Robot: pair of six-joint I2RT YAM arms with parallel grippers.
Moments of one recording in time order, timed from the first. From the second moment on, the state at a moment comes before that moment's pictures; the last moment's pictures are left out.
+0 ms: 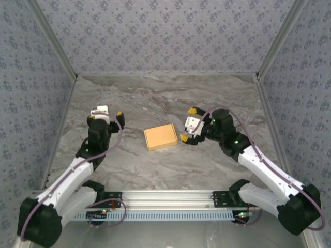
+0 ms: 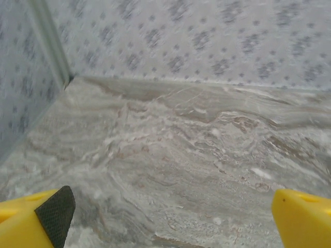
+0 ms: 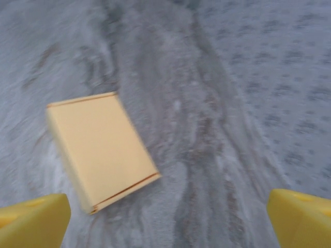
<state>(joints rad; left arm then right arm) -0.37 0.85 0.46 0.12 -0.40 -0.12 0.54 0.97 0.75 -0.17 -0.30 -0.74</state>
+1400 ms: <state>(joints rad) 0.02 1.53 0.40 0.69 -0.02 0.03 0.04 1.45 0.31 0.75 0.30 -0.01</state>
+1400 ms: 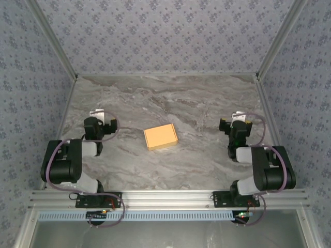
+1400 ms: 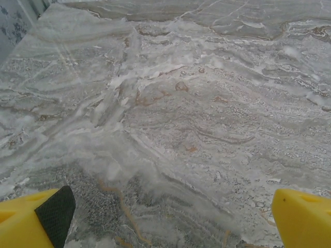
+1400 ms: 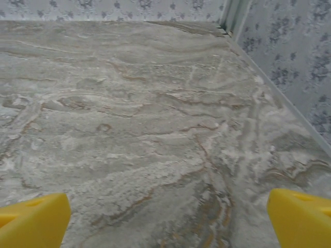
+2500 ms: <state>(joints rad) 0.02 1.53 0.40 0.70 0.00 0.01 0.00 1.53 0.35 0.75 0.18 0.01</state>
